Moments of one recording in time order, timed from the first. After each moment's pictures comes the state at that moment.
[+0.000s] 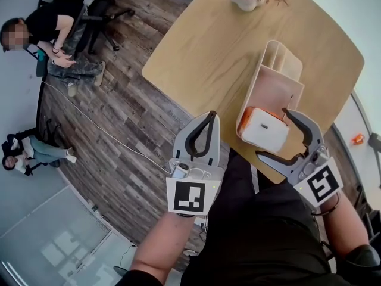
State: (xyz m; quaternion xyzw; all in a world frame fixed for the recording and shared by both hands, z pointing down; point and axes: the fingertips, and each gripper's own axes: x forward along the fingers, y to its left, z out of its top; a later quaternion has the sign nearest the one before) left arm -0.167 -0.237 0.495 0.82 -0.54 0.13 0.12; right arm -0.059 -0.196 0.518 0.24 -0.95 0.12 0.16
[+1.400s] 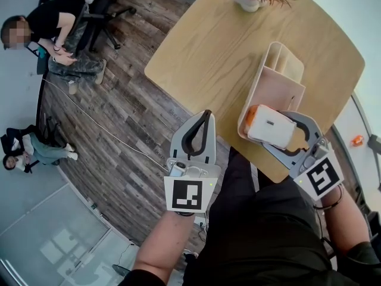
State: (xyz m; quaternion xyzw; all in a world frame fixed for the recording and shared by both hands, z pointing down) left arm -0.183 -0.240 0.495 0.81 -0.56 0.13 0.12; right arm -0.062 -0.205 0.529 0.19 -0.95 0.08 0.22
